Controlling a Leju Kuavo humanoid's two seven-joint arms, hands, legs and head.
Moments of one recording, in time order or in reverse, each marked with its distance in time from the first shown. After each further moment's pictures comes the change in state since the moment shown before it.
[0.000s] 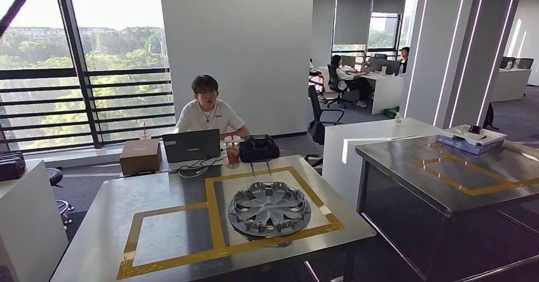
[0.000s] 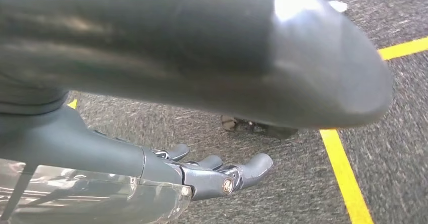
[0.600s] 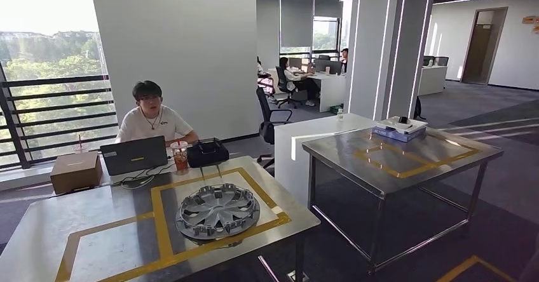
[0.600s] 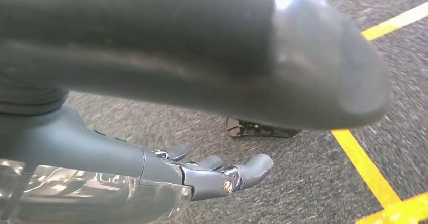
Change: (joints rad) left arm -0.035 -0.003 0.075 -0.051 -0.048 0.035 0.043; right arm -0.011 0.088 -0.061 -0.138 0.021 0.087 0.020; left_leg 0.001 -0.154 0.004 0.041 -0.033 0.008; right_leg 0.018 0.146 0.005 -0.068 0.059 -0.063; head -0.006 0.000
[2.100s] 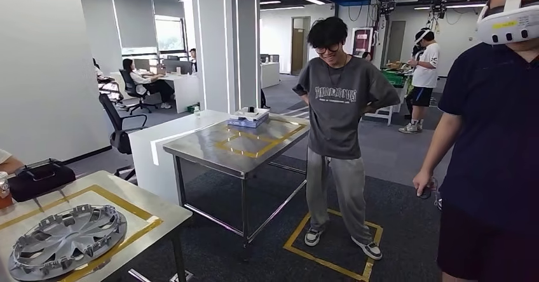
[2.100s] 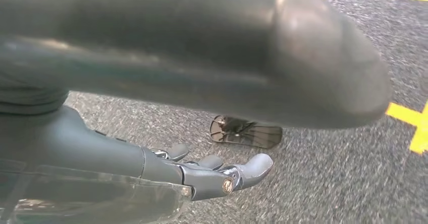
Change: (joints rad) left arm -0.034 -0.012 0.007 -0.051 0.007 0.012 0.056; right arm -0.011 0.146 -0.022 -0.286 -0.046 0.107 0.006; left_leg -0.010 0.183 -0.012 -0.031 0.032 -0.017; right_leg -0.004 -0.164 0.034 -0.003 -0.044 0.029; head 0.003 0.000
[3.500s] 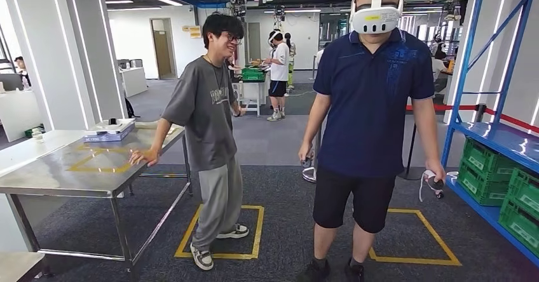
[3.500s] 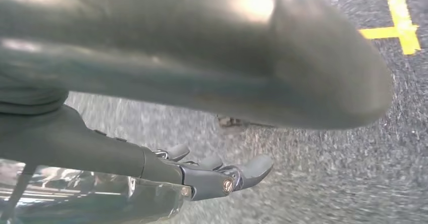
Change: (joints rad) left arm -0.005 0.022 0.000 0.111 -0.032 0.076 -0.006; right arm 0.005 -0.012 -0.002 -0.022 -0.048 0.016 0.044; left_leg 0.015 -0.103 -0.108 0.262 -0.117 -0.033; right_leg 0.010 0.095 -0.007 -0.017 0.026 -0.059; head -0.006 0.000
